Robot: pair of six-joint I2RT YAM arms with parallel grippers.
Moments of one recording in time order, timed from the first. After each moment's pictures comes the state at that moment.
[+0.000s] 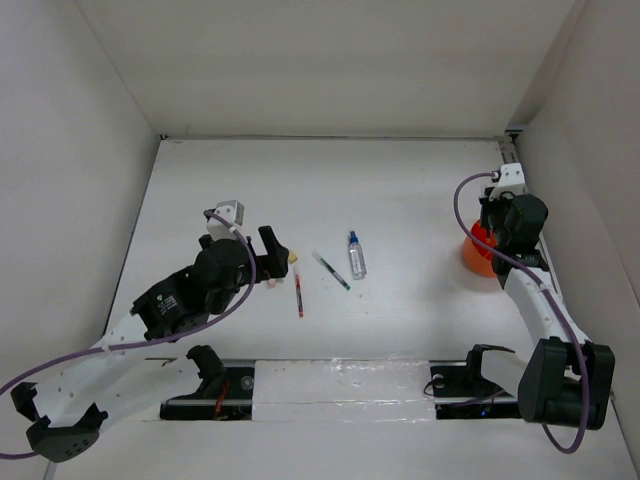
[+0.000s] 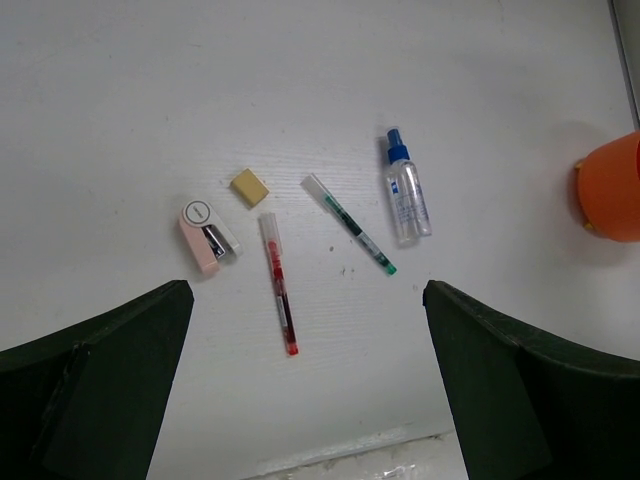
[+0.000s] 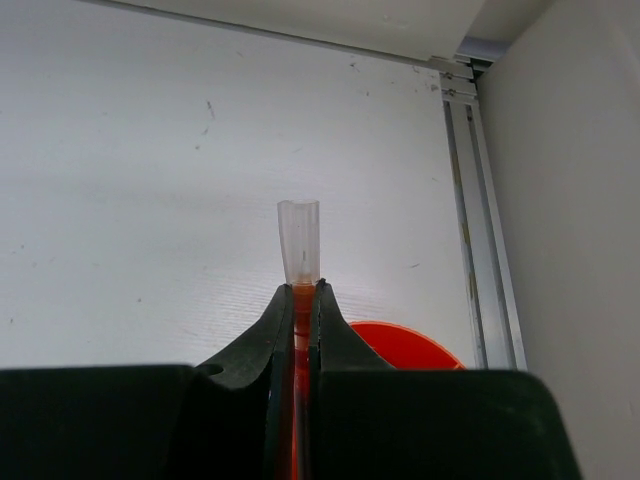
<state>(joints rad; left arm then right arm) -0.90 0.73 0.94 -0.74 -0.53 -0.70 -0.14 1.10 0.65 0.24 -0.10 -0.23</state>
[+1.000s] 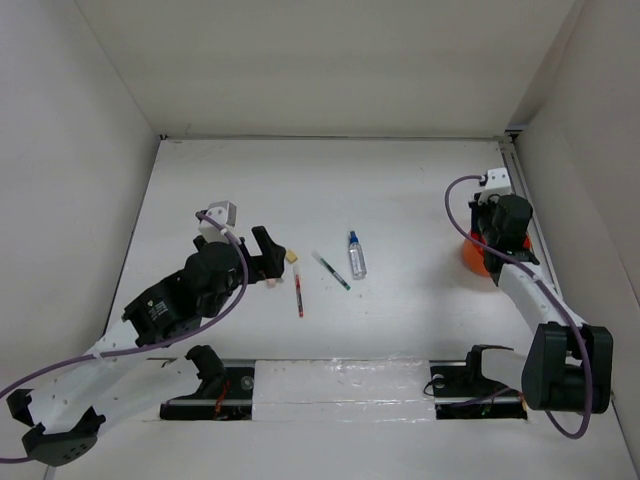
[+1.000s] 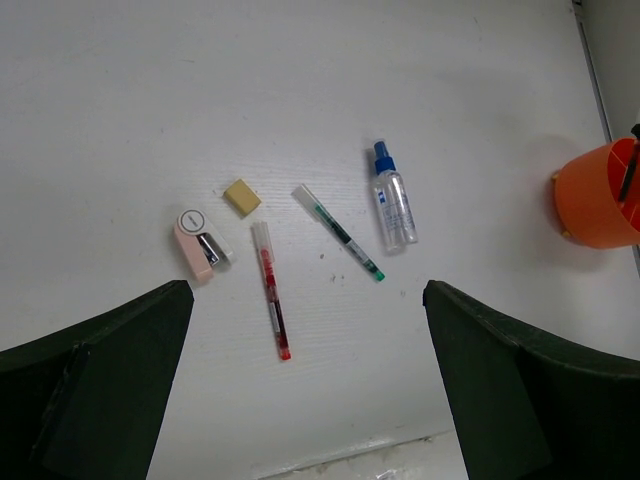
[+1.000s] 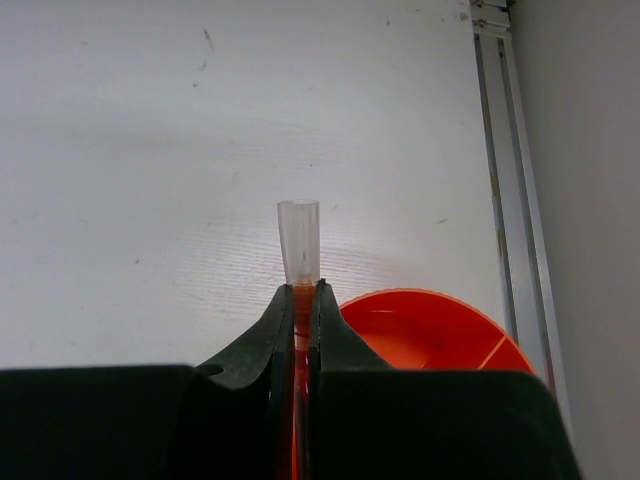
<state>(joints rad) -0.90 0.68 0.94 -0.73 -0.53 -0.70 -0.08 1.17 0.64 0.21 -0.02 -0.22</state>
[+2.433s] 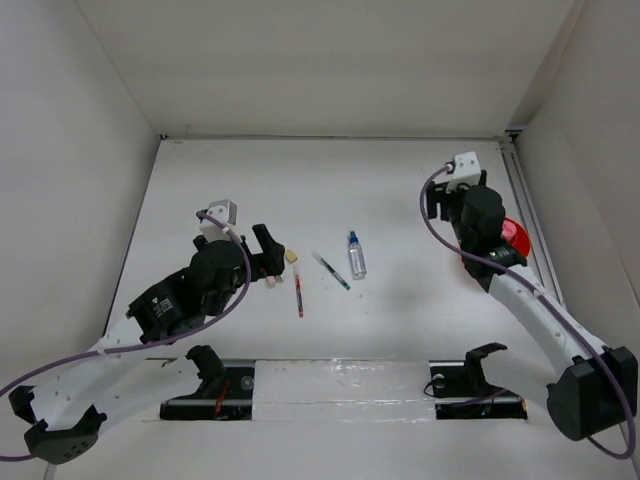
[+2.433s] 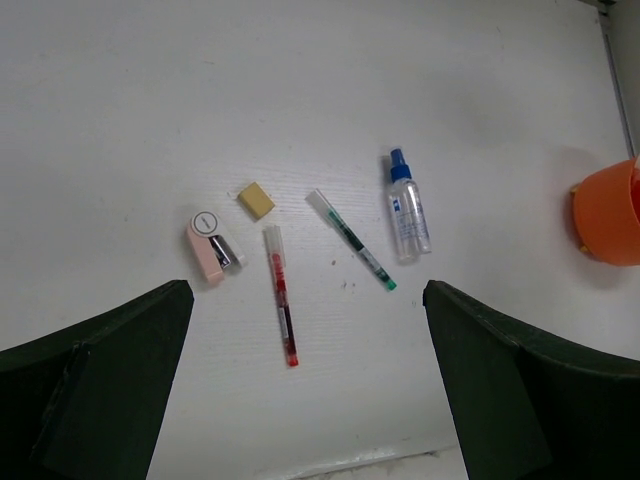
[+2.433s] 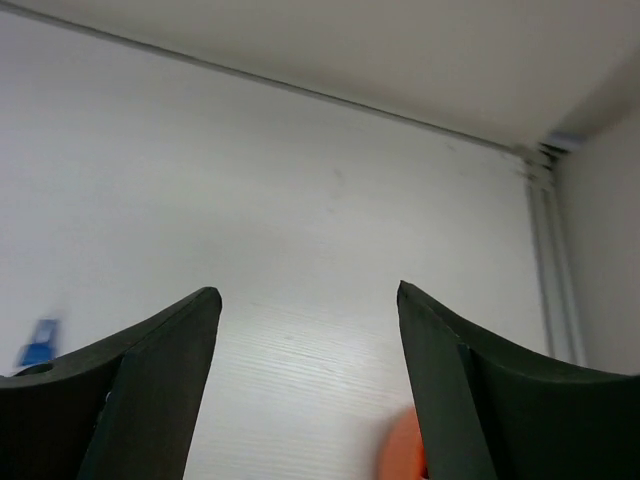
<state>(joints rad) -0.90 0.71 0.94 -0.74 -0.57 -0.71 0.28 1.05 0.76 0.12 0.25 -0.18</state>
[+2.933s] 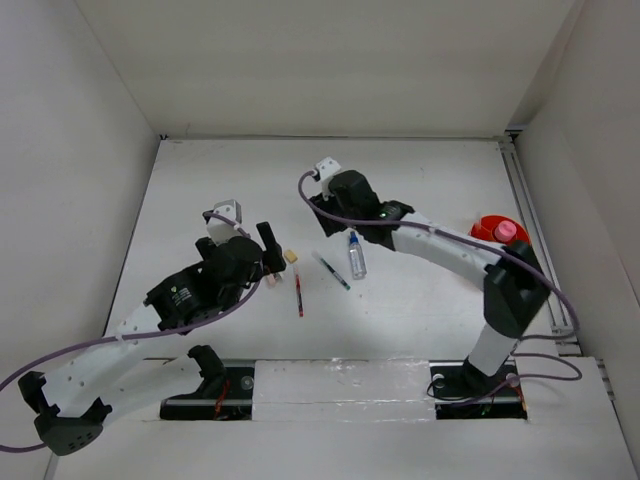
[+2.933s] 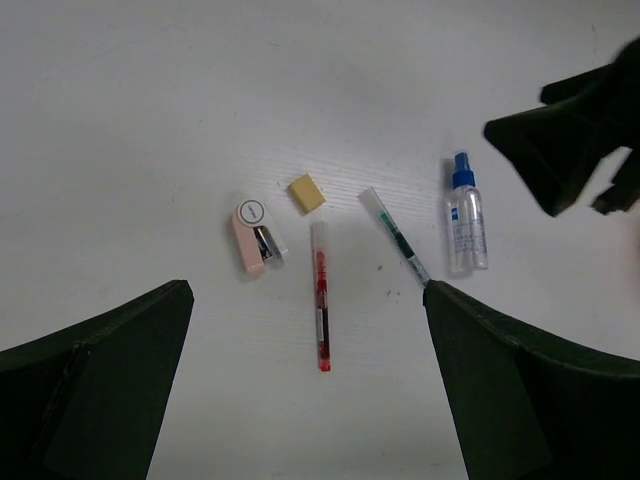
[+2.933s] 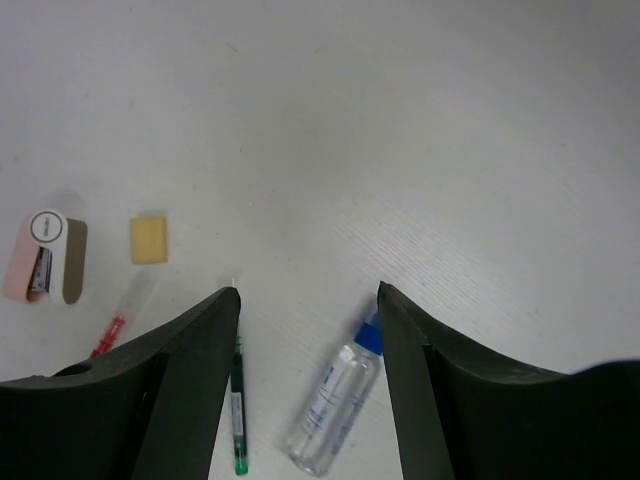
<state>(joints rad) -0.90 0.80 0.94 -0.80 -0.67 -0.80 0.78 1.63 1.31 -0.23 0.22 0.00</state>
